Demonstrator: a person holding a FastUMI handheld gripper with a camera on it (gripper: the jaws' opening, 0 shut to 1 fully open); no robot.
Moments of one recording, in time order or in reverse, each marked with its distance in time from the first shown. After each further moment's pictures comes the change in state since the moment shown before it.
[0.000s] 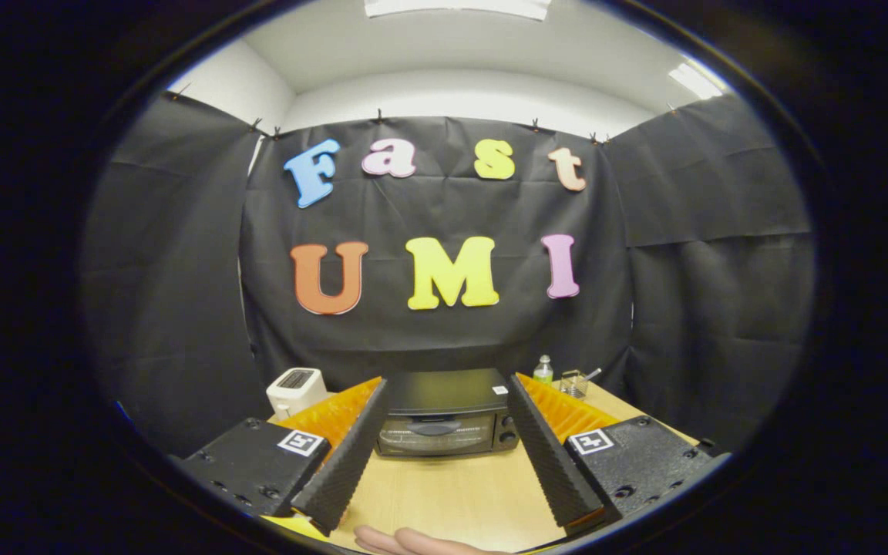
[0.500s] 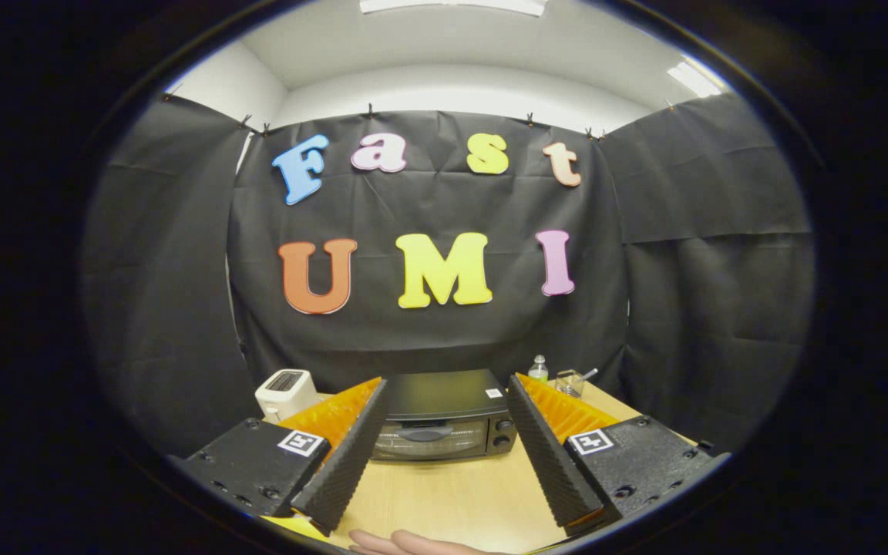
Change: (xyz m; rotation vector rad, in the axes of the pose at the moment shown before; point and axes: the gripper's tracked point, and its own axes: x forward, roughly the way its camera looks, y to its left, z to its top) arm 0.038 -0.004 0.002 -0.008 0.012 0.004
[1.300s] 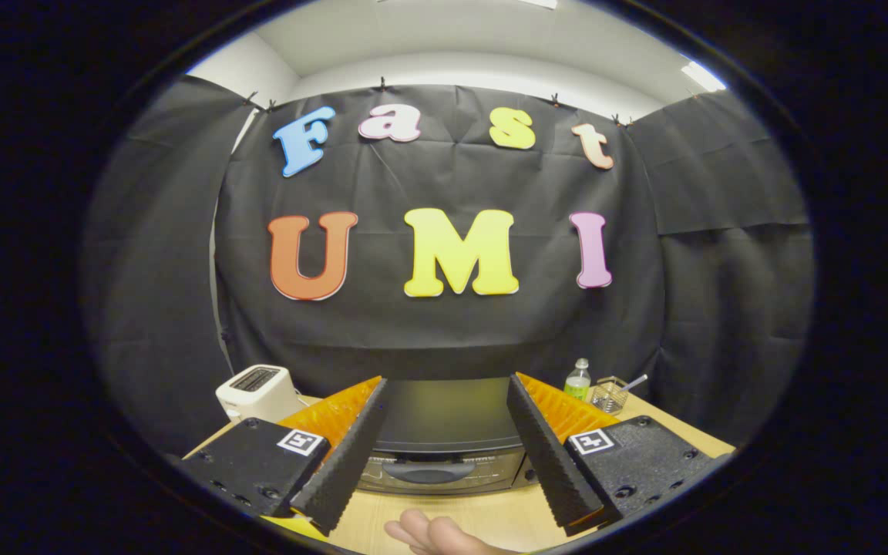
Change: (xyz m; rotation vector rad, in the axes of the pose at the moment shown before) arm 0.176 0.014 -0.072 -0.017 0.025 0.021
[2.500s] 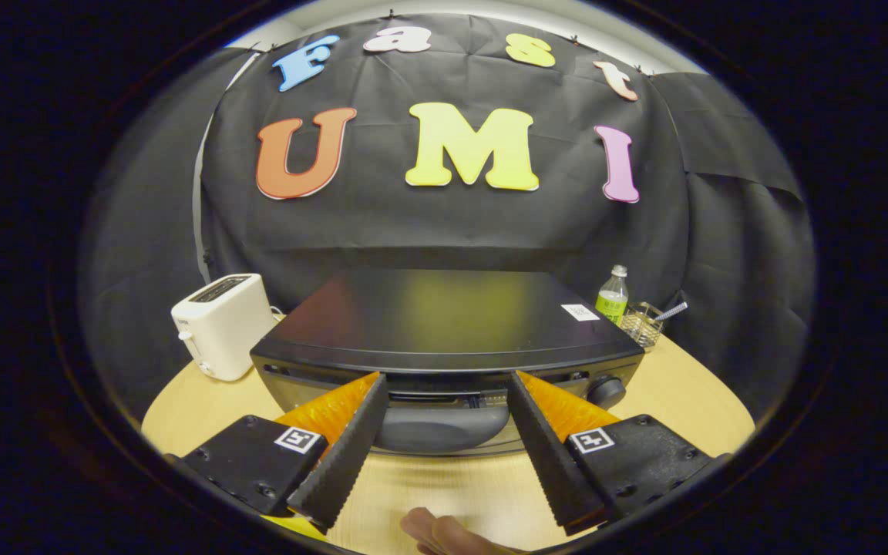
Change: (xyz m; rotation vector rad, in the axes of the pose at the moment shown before) arm 0.059 0.003 -0.150 -0.037 0.285 0.014
